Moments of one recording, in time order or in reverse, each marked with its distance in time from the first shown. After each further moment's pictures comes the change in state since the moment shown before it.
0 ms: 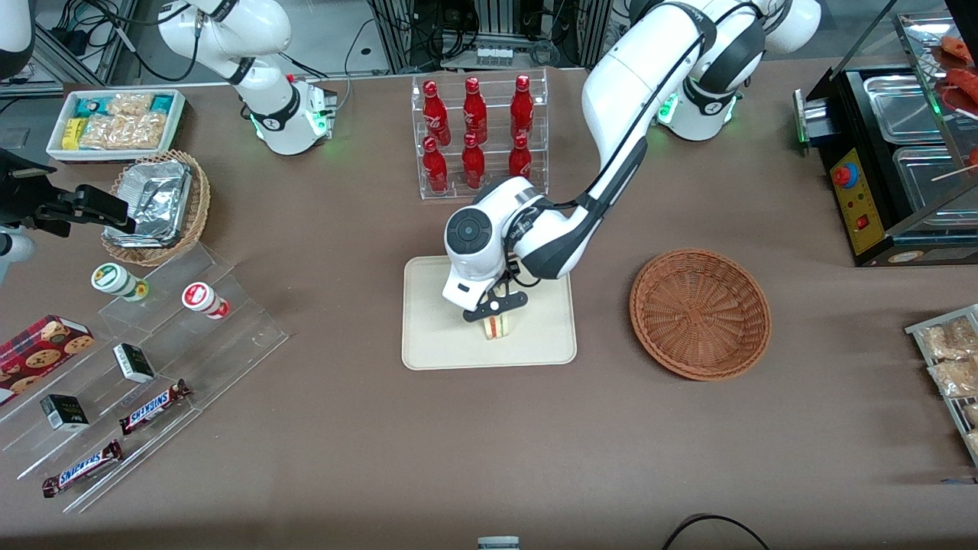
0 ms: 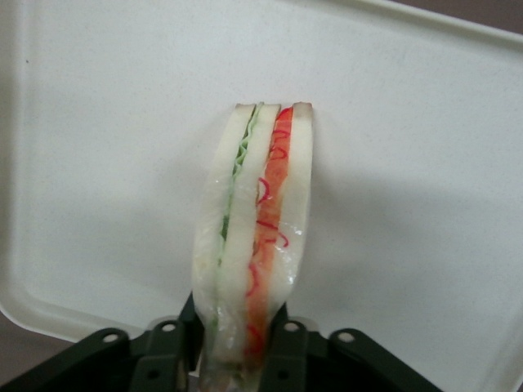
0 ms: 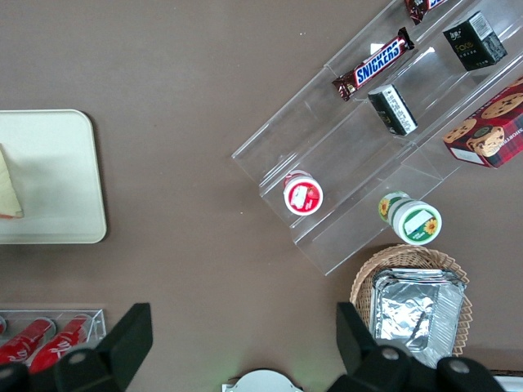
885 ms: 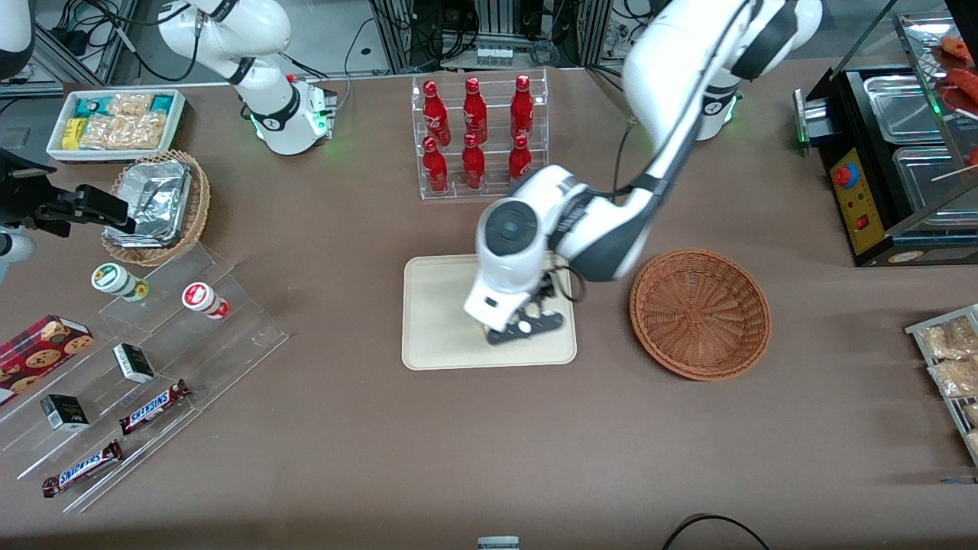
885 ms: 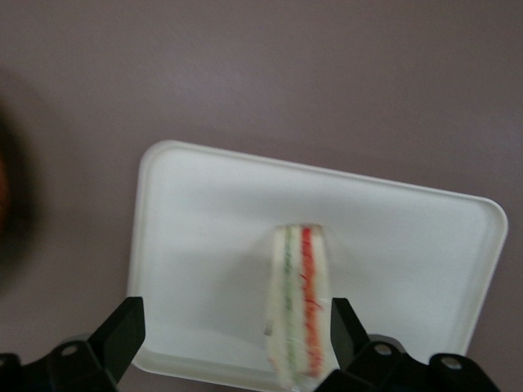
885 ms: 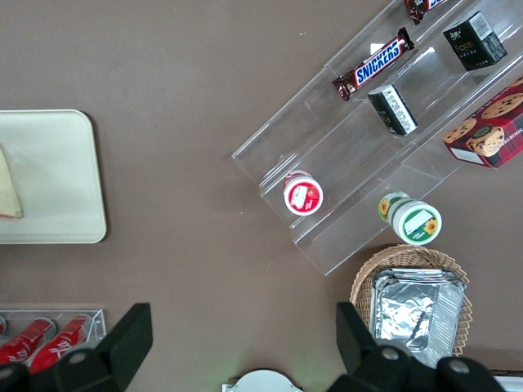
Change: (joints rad) arm 0.135 -0.120 0.028 0.127 0.004 -0.169 0.270
